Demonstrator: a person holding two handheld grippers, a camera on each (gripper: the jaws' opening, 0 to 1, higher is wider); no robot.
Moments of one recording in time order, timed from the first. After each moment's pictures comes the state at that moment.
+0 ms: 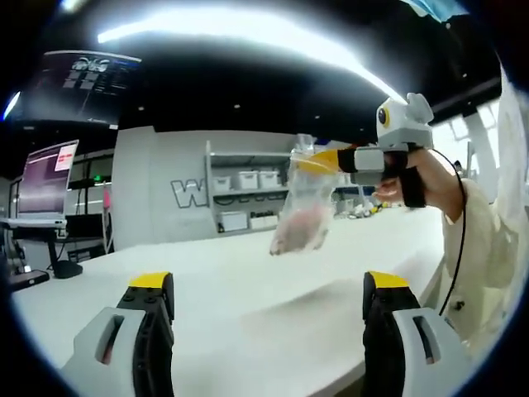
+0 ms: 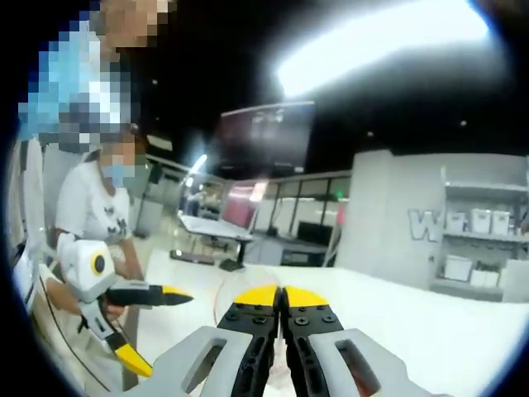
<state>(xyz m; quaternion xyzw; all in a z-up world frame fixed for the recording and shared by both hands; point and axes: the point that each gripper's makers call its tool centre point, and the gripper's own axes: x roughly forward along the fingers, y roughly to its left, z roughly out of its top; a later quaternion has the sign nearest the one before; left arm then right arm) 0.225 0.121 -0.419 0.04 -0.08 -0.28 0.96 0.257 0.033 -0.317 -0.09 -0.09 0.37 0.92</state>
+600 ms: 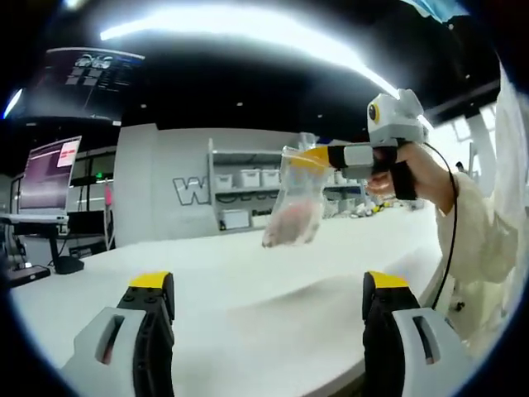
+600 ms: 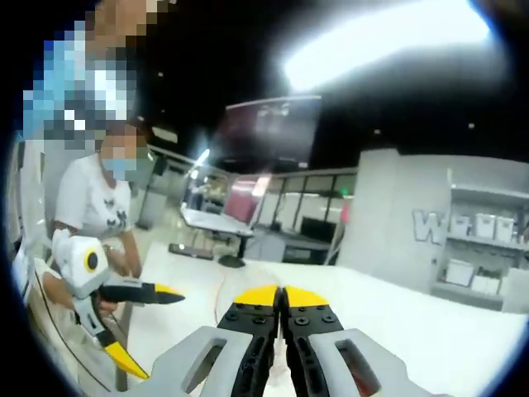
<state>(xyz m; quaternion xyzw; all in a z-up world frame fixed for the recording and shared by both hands) 0.225 0.127 -0.421 0.03 -0.07 -0.27 0.96 0.273 0.041 -0.310 -0.11 -0.08 0.38 0.91</state>
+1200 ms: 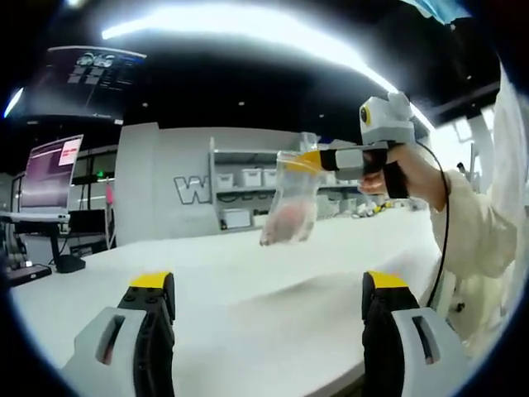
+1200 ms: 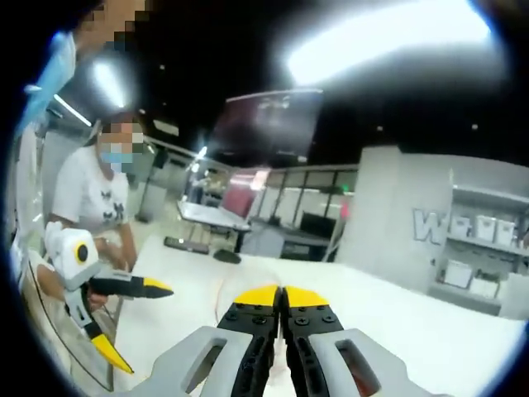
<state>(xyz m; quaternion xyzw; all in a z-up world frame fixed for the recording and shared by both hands) 0.227 0.131 -0.420 0.03 -0.07 -0.27 0.96 0.290 0.040 -0.309 -0.12 -0.08 0.38 0.91</state>
